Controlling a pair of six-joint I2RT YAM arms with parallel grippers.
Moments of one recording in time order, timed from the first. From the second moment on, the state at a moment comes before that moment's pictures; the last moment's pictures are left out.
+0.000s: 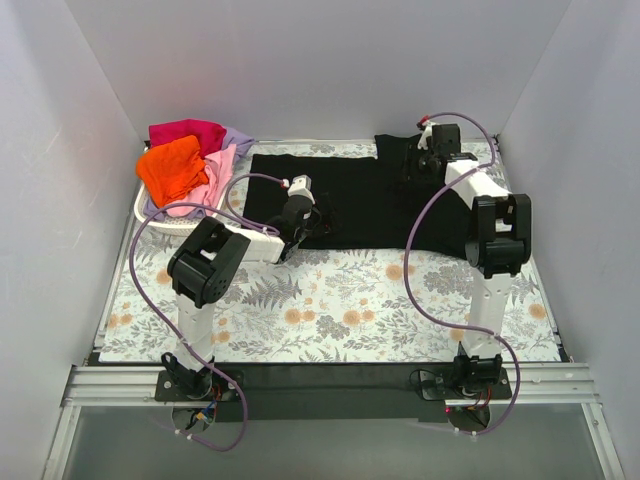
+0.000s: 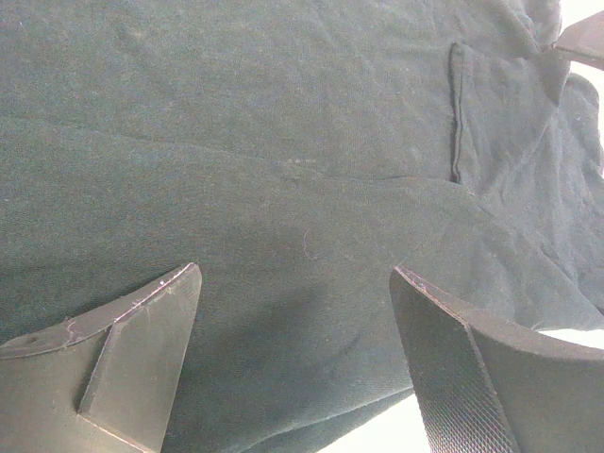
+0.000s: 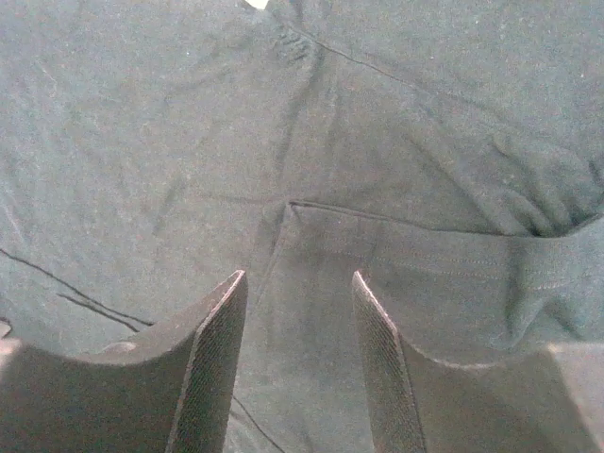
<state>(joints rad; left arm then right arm) -0.60 2.03 1.05 0.54 -0.08 -0.68 0.10 2.15 1.71 -0.33 -0.27 0.14</state>
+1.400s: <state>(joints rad) -0.70 2.05 1.12 0.47 -0.11 -0.61 -0.21 1.64 1.09 -0.40 -0.20 0.08</state>
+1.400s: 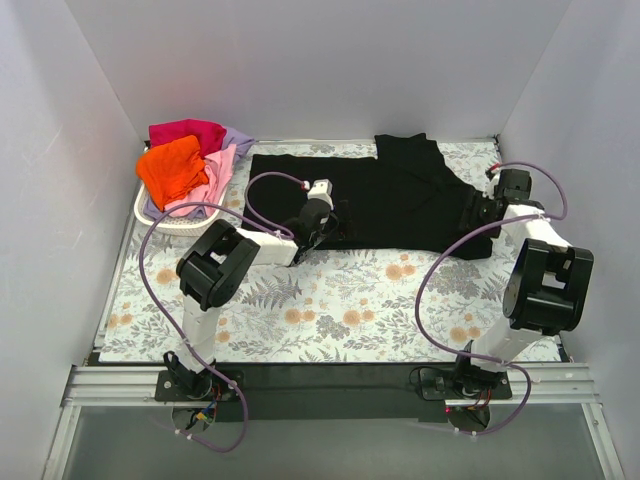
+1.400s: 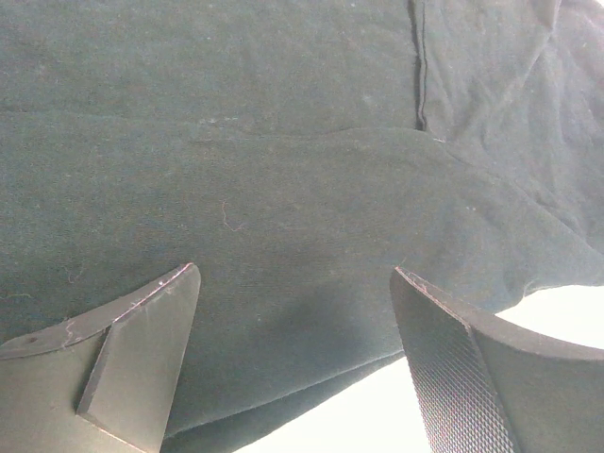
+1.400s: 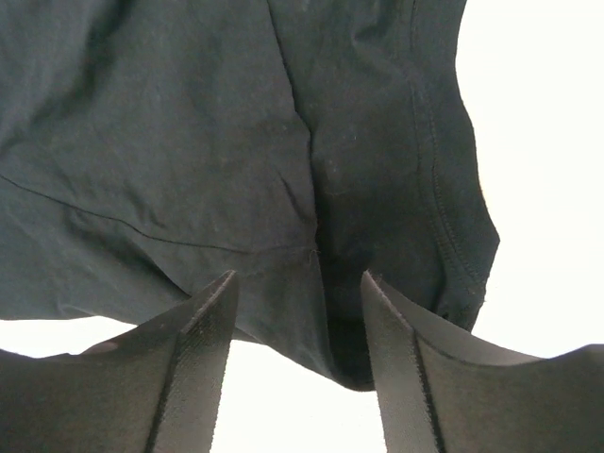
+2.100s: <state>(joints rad) -0.70 2.05 1.06 0.57 -0.13 -0.62 -0.21 1.81 1.25 -0.45 -0.11 0.05</state>
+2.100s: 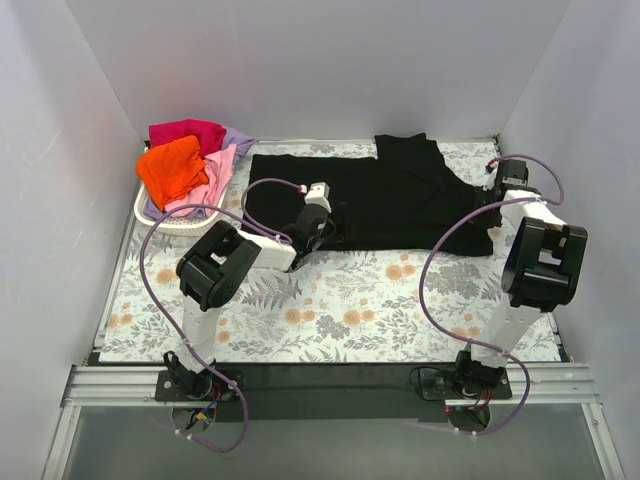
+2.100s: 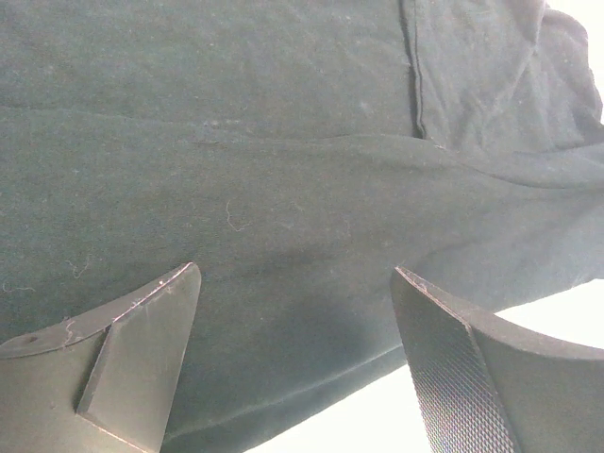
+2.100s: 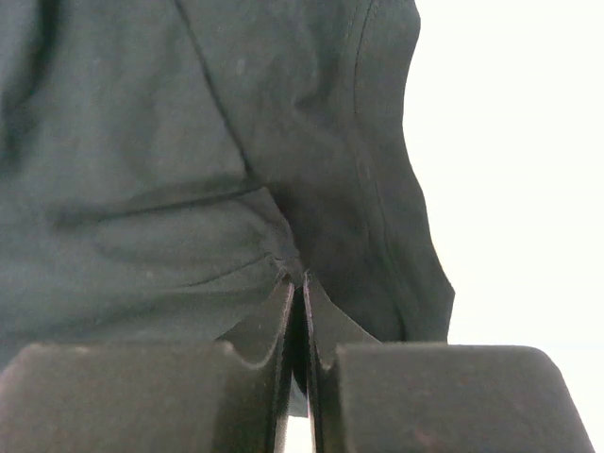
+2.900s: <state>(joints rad) -0.70 1.99 0.96 0.63 -0.11 -0.62 -0.24 1.75 1.22 -0.46 0.06 0.03</state>
